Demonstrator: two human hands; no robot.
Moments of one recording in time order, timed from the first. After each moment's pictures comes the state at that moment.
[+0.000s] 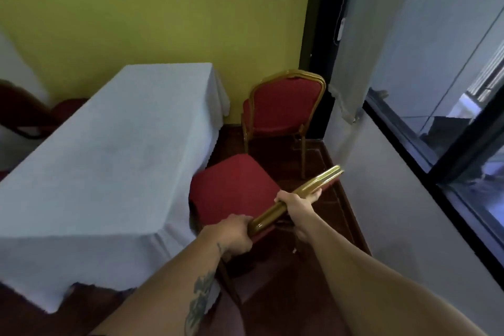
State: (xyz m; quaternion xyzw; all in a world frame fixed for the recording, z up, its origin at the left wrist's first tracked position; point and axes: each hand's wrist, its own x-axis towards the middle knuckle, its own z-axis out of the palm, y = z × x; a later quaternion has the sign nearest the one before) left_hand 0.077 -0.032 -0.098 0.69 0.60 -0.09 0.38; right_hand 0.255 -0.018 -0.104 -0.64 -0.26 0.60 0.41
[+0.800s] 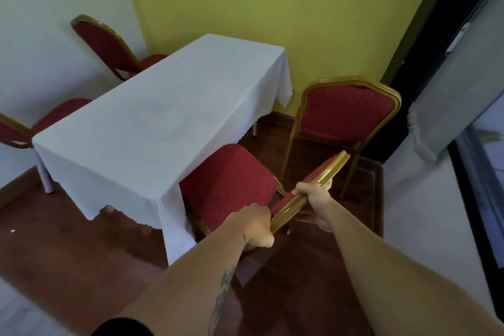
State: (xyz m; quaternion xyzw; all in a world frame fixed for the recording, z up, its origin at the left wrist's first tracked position) left_hand 0.183 0.019 -0.083 0.58 0.73 -0.09 0.35; right_hand 0.326 0.121 -0.115 -0.59 -0.41 0.67 0.17
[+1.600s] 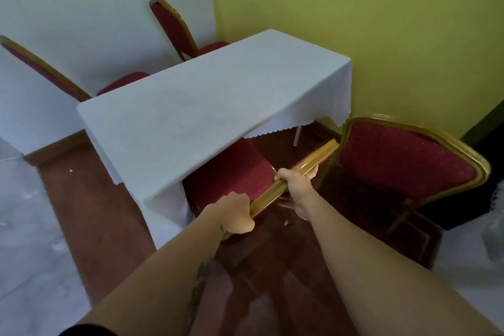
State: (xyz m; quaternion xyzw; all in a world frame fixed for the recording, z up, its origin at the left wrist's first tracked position) left_hand 0.146 0.151 -0.088 0.41 0.84 0.00 0.35; right_hand 0.238 0.298 -0.118 -0.49 -0.49 0.71 0.10
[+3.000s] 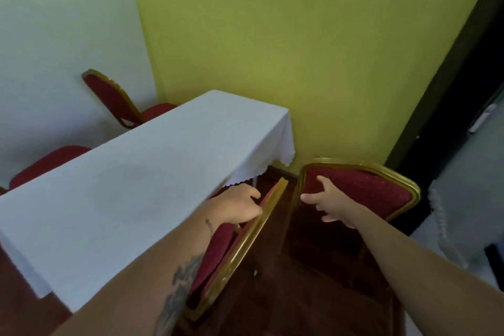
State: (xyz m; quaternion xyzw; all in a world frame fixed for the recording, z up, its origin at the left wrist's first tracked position) left_hand 0.091 0.264 0.001 0.52 0.77 0.12 0.35; right_hand 0.298 0.406 -0.029 -0.54 -0.66 0.52 0.09
